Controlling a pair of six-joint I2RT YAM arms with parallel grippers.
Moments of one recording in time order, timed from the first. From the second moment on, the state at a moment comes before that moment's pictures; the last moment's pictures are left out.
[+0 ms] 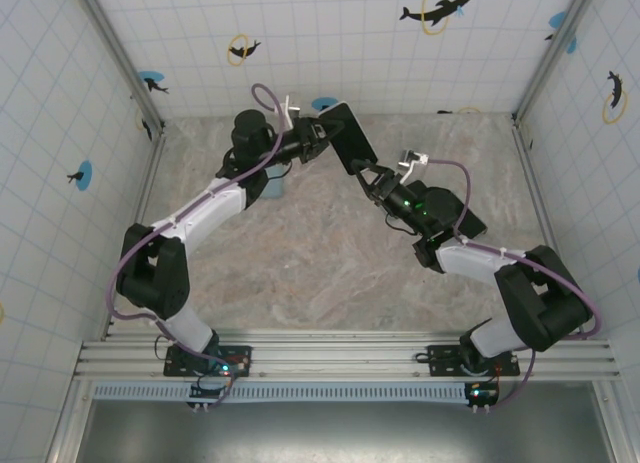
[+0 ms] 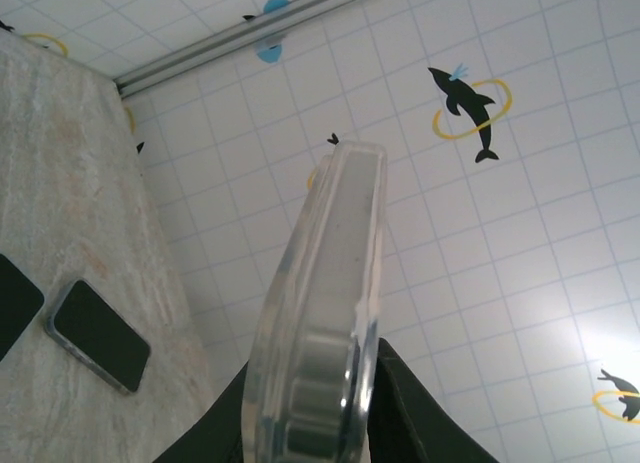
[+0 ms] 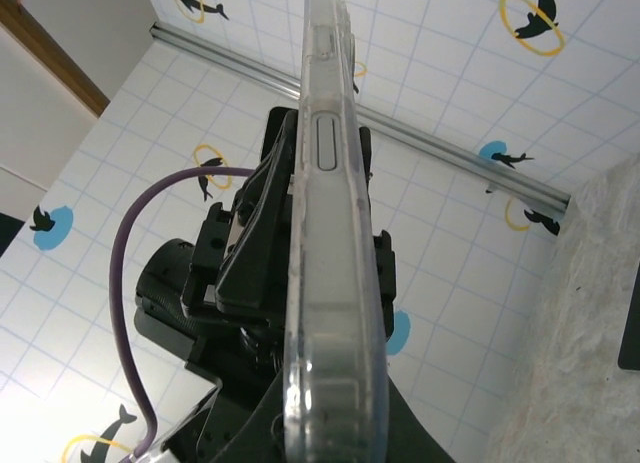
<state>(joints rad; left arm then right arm) -0.46 1.67 1.27 0.43 0.78 -1.22 0.56 1.46 0.61 1.17 -0.35 1.32</state>
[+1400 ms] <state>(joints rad) -0.44 1.66 1.18 0.56 0.65 -1.34 0.61 1.46 0.61 1.15 -0.30 1.23</state>
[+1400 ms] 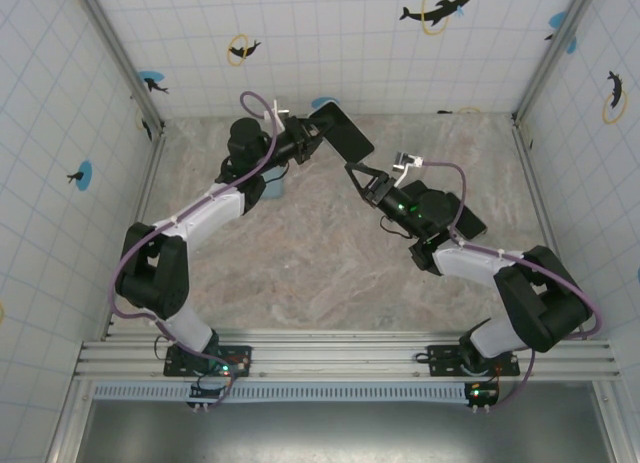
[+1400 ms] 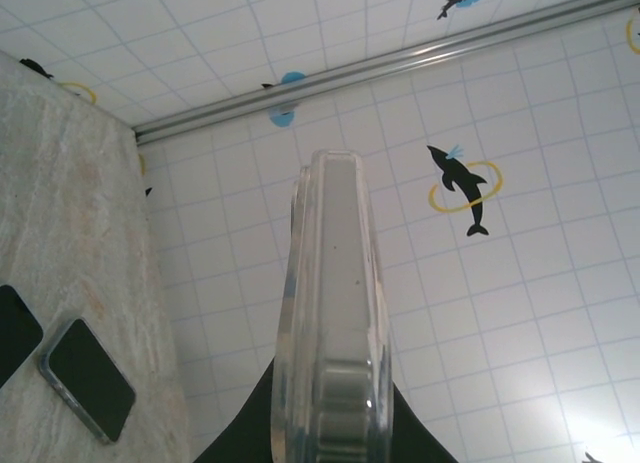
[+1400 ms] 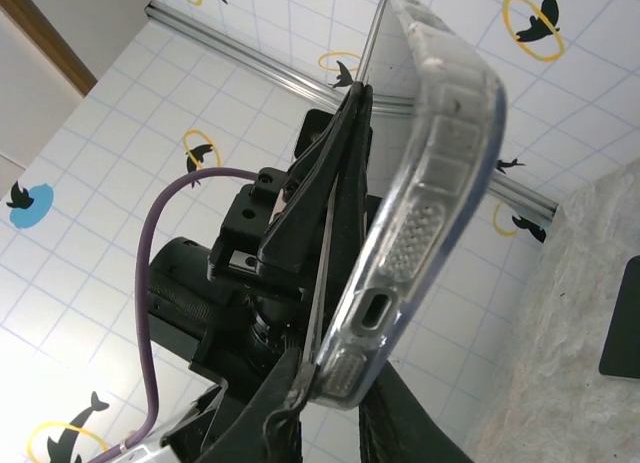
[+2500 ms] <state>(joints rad) -0.45 1.65 1.16 0.69 0.61 -1.65 0.52 1.43 0.72 1.02 -0.53 0.92</state>
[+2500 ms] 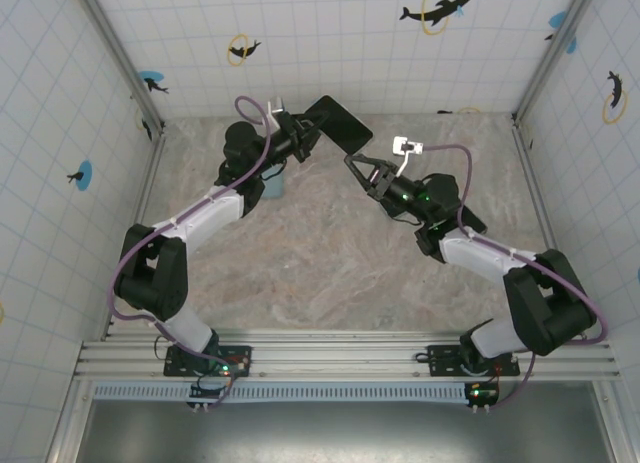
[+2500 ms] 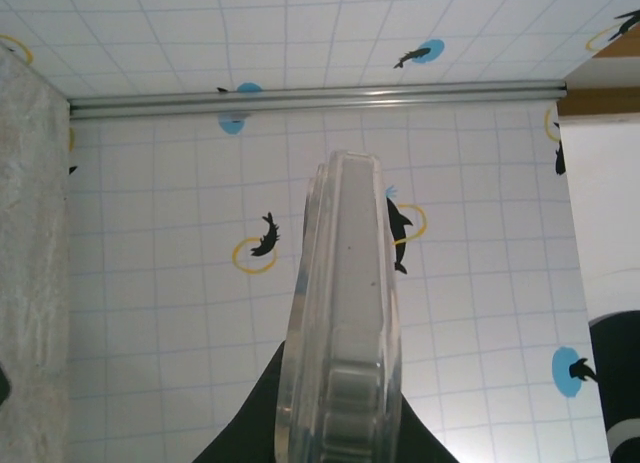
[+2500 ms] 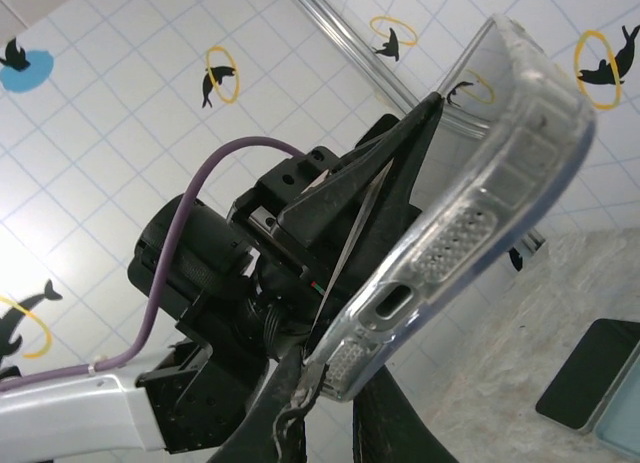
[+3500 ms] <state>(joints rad) -0.47 1.61 1.21 0.51 0.76 -1.33 0.41 1.32 0.70 0.73 -0.62 0.69</state>
